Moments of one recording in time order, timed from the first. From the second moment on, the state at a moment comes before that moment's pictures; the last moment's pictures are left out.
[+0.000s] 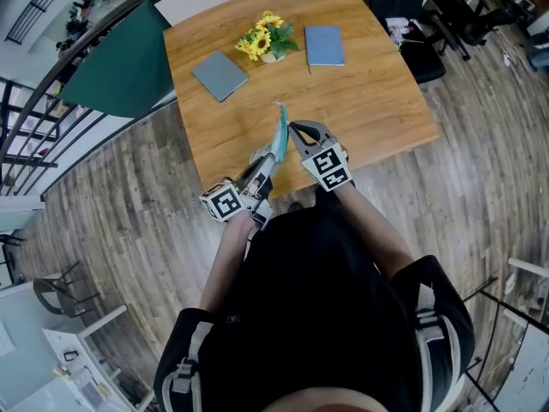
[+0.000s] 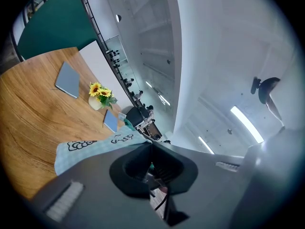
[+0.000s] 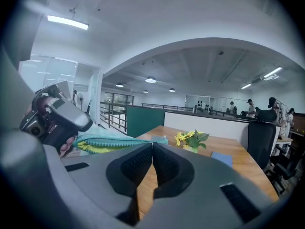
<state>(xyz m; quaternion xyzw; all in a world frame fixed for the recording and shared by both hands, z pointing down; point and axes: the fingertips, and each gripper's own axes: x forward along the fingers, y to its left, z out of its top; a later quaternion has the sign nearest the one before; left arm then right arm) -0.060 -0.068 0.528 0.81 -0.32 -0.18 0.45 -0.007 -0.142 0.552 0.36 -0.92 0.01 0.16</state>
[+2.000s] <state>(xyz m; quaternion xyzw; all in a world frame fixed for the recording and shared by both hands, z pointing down) -0.045 -0.054 0.523 0.83 -0.28 -0.16 0.45 0.044 -0.173 0.566 0.42 -0.89 0.05 0.17</state>
